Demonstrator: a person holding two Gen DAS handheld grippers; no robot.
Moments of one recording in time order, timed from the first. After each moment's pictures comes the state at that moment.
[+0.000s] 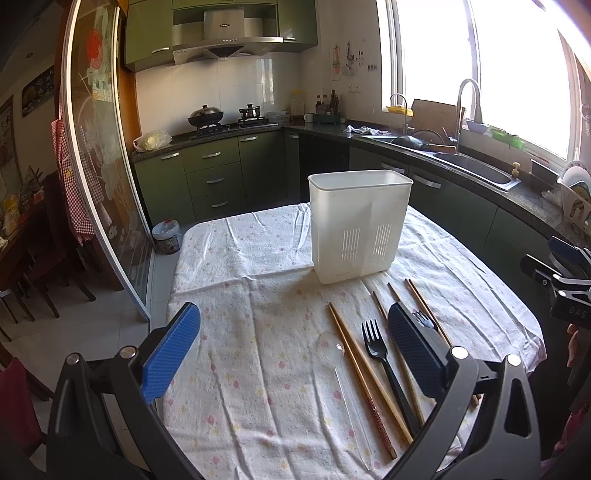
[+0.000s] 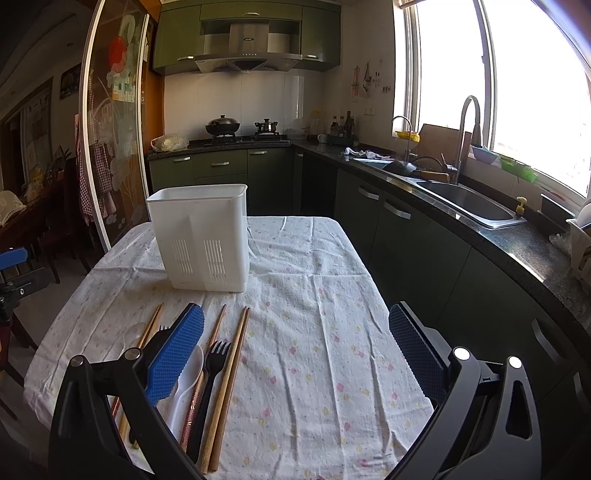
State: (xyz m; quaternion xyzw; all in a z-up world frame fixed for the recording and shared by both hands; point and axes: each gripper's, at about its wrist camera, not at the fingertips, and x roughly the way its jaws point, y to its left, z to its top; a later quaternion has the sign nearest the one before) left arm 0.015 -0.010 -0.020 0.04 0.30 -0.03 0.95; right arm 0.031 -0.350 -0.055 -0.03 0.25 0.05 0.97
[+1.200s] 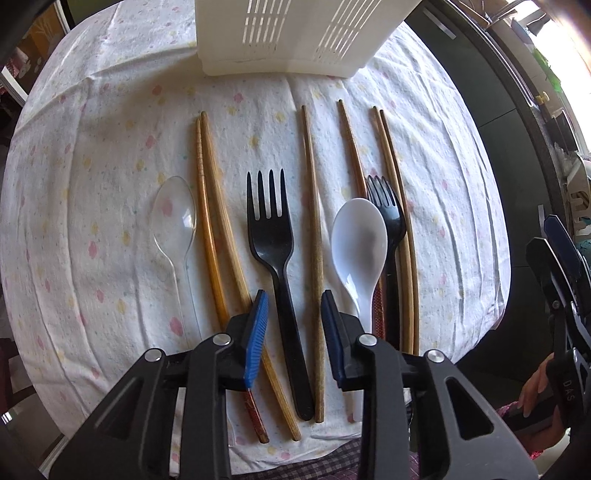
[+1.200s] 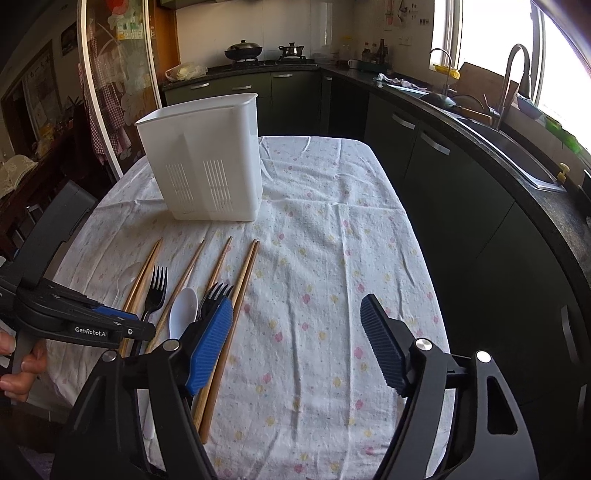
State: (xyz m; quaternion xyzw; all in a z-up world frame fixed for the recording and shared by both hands) left arm 0.126 -0.095 -0.148 -0.07 0.67 -0.11 0.73; right arm 0.087 -0.349 -0.093 -0.04 0.41 0.11 0.90
